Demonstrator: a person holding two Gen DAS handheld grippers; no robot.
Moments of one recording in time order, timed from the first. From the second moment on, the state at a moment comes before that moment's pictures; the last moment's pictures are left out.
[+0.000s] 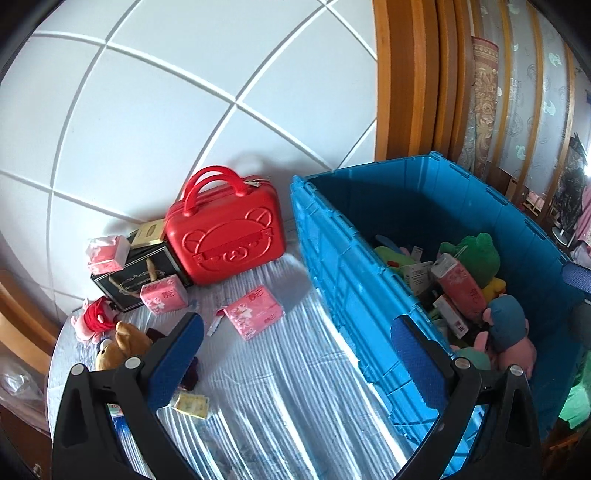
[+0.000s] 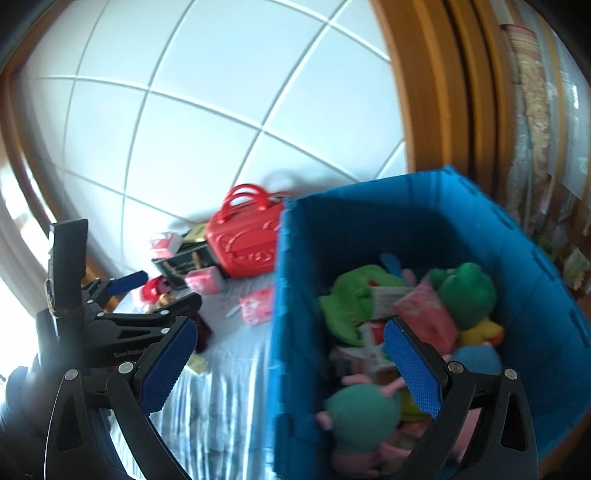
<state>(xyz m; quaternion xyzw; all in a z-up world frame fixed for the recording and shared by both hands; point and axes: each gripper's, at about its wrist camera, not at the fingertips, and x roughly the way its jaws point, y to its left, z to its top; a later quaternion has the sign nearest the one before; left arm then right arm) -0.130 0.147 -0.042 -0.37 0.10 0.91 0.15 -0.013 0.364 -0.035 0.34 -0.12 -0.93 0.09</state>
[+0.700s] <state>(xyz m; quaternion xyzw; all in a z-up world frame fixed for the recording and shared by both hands) -0.121 -0.071 -0.144 -0.45 0.04 0.89 0.03 -0.053 0.187 -0.099 0.41 -0.06 -0.89 0.19</state>
